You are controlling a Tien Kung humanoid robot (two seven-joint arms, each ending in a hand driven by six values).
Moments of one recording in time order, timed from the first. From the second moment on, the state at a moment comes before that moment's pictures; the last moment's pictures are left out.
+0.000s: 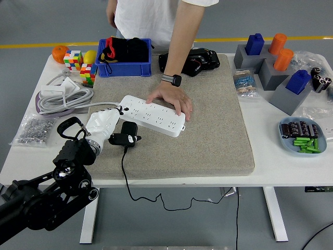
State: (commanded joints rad) left arm -0.45 0.24 -0.67 -1.27 2.01 0.28 0.56; right arm -0.11 -0.27 1.19 0.42 -0.91 -0.07 -0.13
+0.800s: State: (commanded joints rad) left arm -0.46 0.23 -0.61 -1.21 2.05 0.33 0.63; right arm -0.11 -0.27 1.18 0.42 -0.91 -0.07 -0.13
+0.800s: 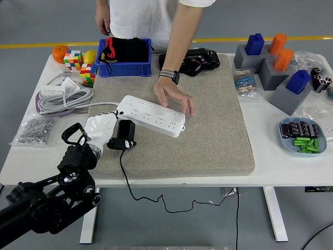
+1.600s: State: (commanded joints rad) left arm -0.46 0.25 -0.60 -1.21 2.03 0.38 0.55; right arm -0.11 -0.27 1.18 0.42 -0.91 -0.08 -0.12
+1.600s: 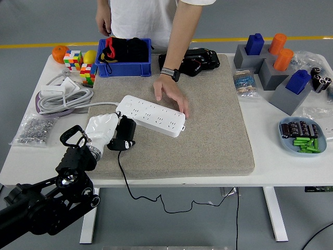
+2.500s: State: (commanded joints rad) left arm -0.69 0.26 -0.43 -1.09 1.92 0.37 0.43; right arm -0.10 -0.27 1.18 0.42 -0.91 -0.08 -0.12
